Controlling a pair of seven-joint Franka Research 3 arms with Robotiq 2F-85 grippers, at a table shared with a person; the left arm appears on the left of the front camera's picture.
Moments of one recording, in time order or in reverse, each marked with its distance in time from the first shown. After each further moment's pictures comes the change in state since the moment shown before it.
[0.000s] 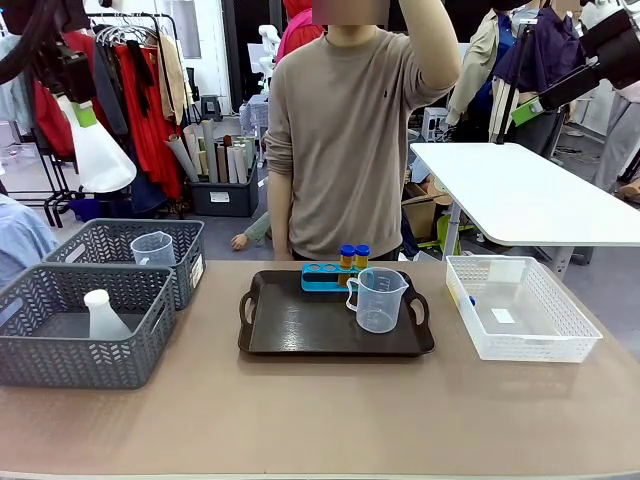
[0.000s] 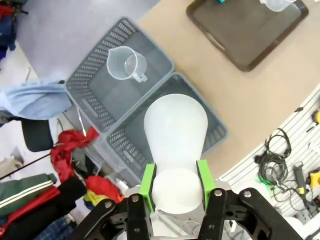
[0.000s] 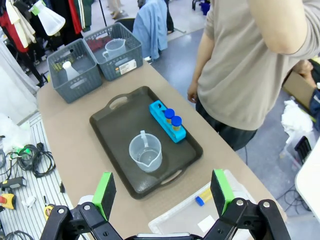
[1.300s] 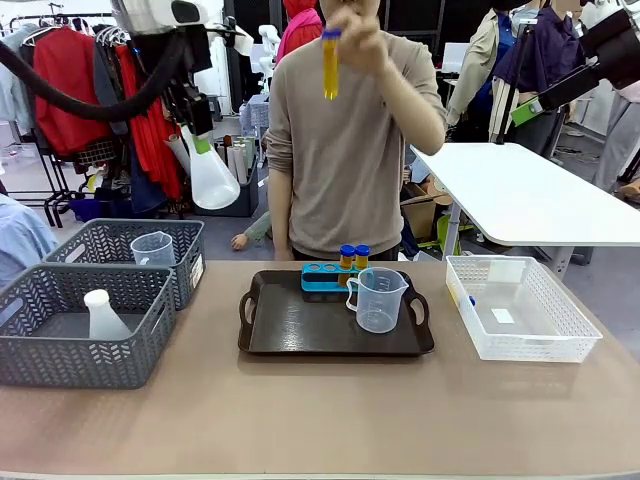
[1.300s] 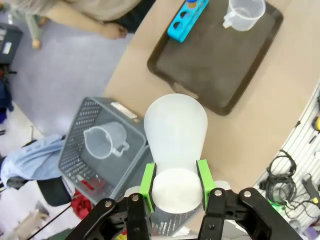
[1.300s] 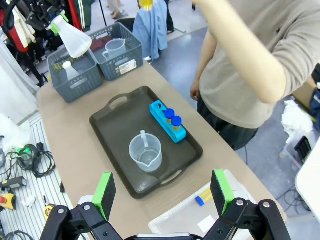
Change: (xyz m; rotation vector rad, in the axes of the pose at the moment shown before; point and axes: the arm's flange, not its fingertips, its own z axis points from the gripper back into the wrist) left arm 0.112 -0.092 -0.067 -0.038 -0.076 -0.266; right arm 0.000 0.000 0.000 0.000 0.000 0.000
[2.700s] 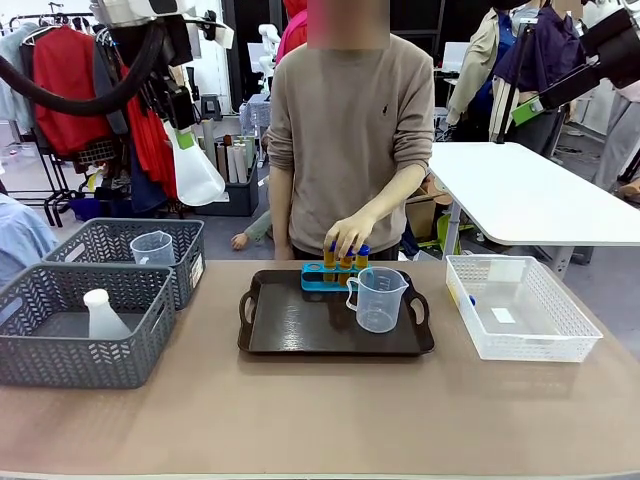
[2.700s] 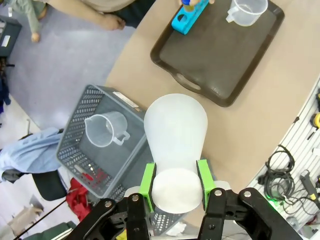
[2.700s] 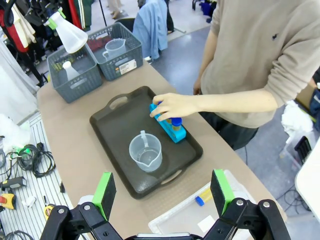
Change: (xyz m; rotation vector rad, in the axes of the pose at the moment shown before) left arm -0.024 0.016 0.016 -0.006 0.008 0.035; right arm 0.000 0.000 0.000 0.000 0.000 0.000
